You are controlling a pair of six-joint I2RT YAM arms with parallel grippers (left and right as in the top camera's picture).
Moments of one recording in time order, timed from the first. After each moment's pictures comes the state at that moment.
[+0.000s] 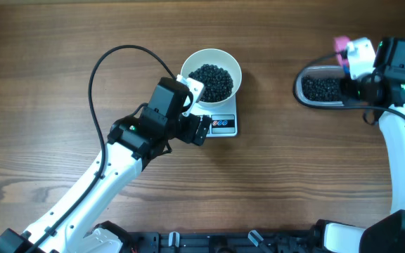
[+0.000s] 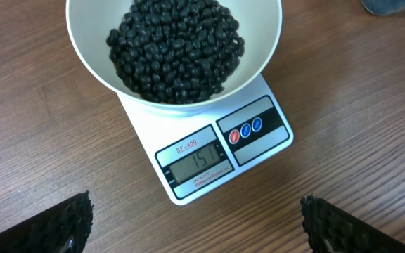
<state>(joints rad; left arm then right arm) -0.55 1.33 1.02 -0.61 0.01 -0.07 -0.19 1.46 1.22 -0.70 -0.06 -0.47</state>
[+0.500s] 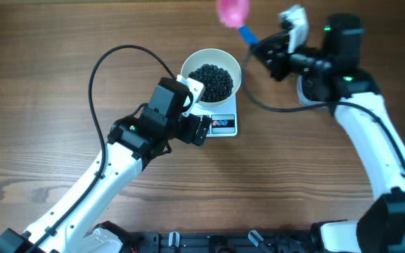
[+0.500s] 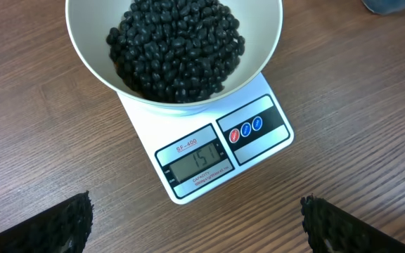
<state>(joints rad) -0.55 1.33 1.02 -0.61 0.01 -0.07 0.12 1.56 1.22 -0.20 -0.78 -0.04</state>
